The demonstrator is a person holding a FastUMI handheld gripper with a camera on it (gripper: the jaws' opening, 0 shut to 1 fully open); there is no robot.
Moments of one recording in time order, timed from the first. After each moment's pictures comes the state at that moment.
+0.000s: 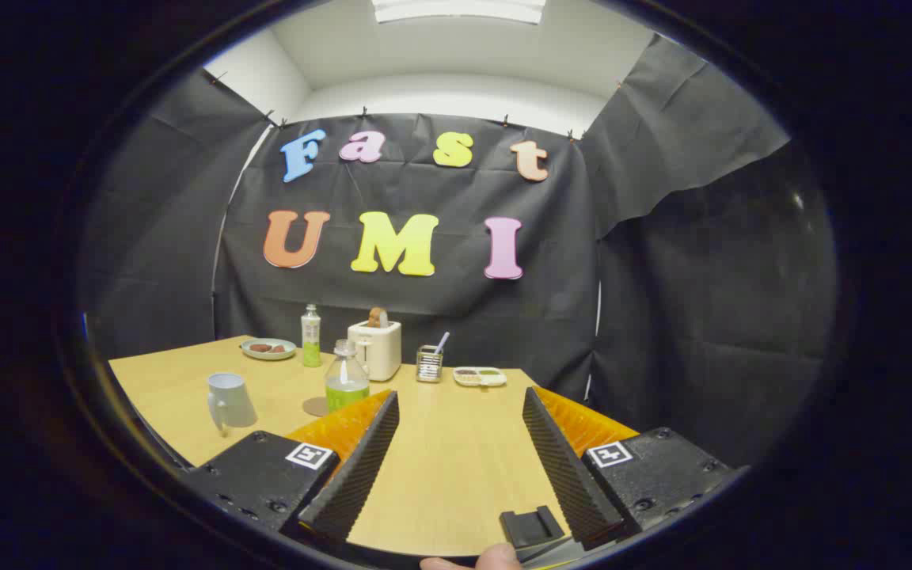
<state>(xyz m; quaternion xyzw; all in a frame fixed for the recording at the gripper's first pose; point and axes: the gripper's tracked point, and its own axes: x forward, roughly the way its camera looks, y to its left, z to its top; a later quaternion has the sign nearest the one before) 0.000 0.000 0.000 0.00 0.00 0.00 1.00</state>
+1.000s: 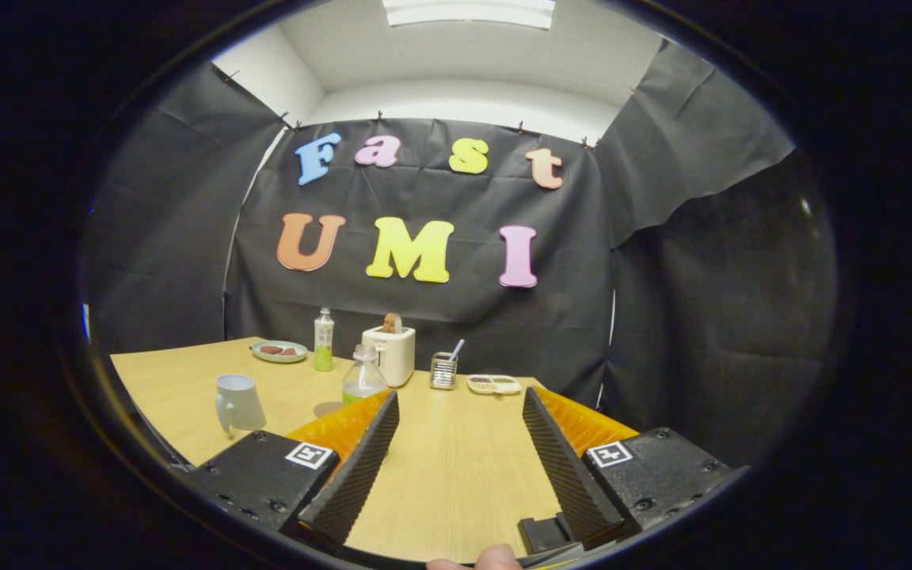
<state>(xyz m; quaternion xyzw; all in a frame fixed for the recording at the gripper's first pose) 0.010 0.017 0.002 -0.02 -0.01 0.01 1.00</state>
